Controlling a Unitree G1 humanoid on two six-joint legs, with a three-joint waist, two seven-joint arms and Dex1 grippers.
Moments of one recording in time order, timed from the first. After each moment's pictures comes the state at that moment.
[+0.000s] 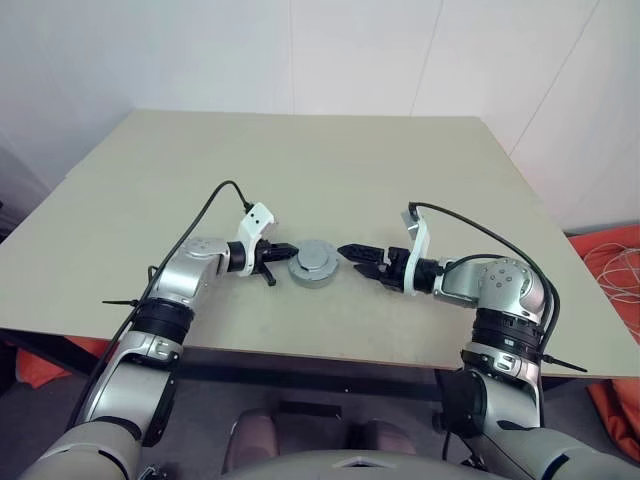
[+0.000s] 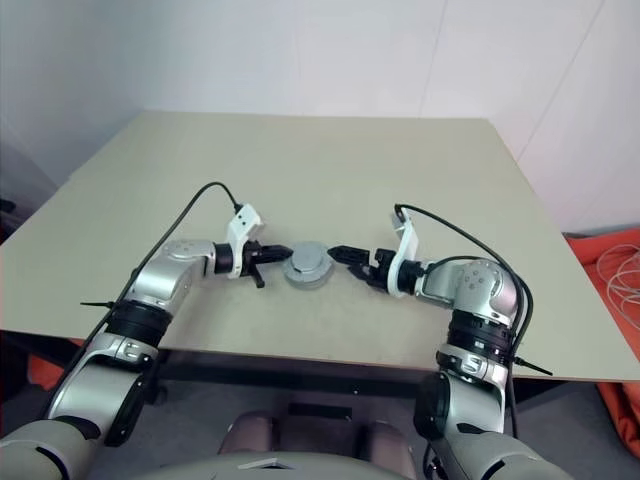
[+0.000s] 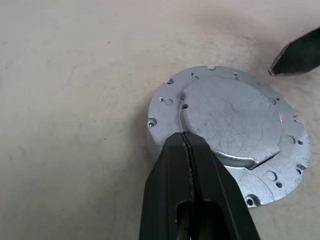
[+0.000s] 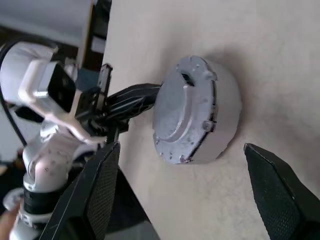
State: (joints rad) left arm -0.59 0.37 -0.15 0.41 -0.17 0.43 -0.96; right arm -0.57 -0.08 -0.55 0.11 0.60 1.61 0.39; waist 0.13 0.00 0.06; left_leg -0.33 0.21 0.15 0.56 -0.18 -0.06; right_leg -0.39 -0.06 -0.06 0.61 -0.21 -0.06
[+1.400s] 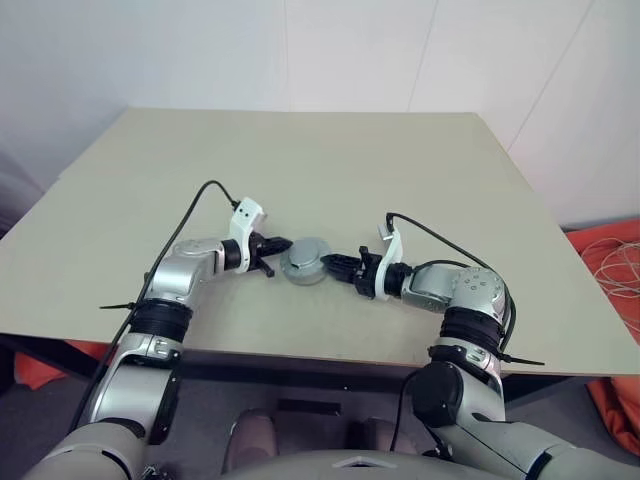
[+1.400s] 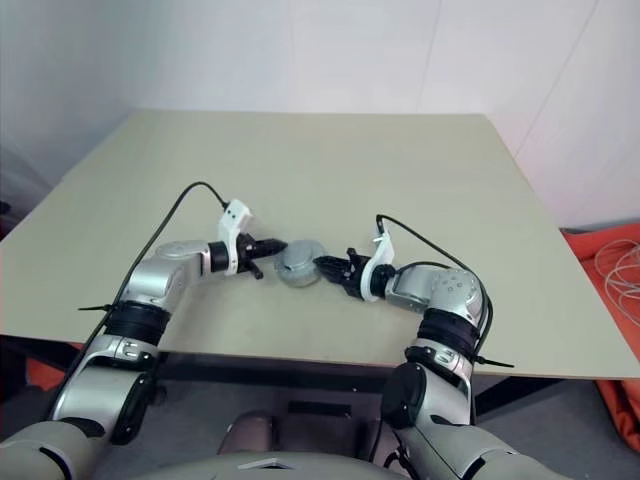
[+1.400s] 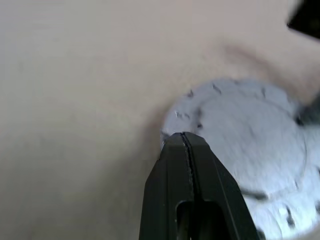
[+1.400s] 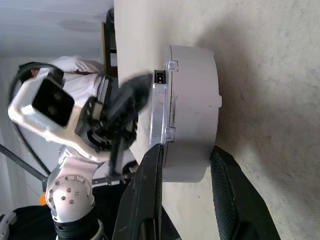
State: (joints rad) left arm -0.59 0.32 0.02 0.40 -0.29 0.59 -0.83; right arm -0.64 0.09 -0.72 0.25 0.70 1.61 0.12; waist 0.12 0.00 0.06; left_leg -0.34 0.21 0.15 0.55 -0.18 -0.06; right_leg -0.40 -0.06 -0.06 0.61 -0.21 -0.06
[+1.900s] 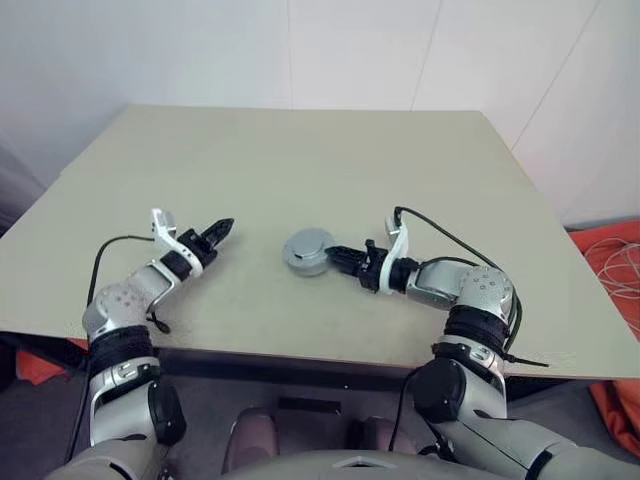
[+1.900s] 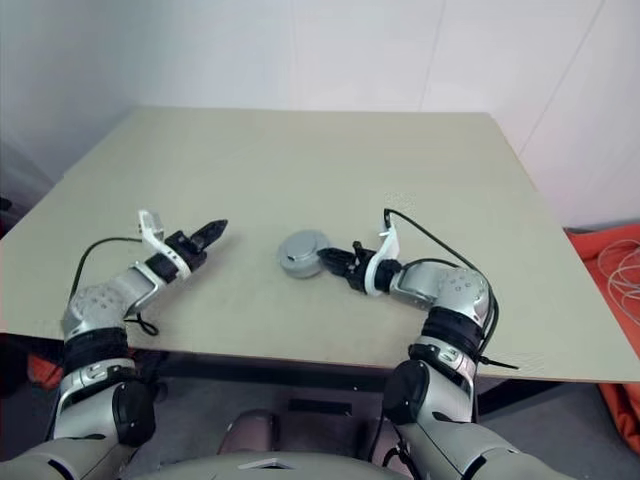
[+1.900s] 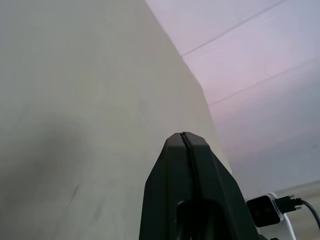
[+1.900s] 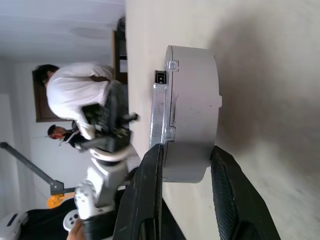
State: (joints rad) left arm -0.44 0.24 0.63 0.34 -0.83 1.00 -0.51; right arm -0.66 0.07 -0.76 0.24 0.79 1.61 0.08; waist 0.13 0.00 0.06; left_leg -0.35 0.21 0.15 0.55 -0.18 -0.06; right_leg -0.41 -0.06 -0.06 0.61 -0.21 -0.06
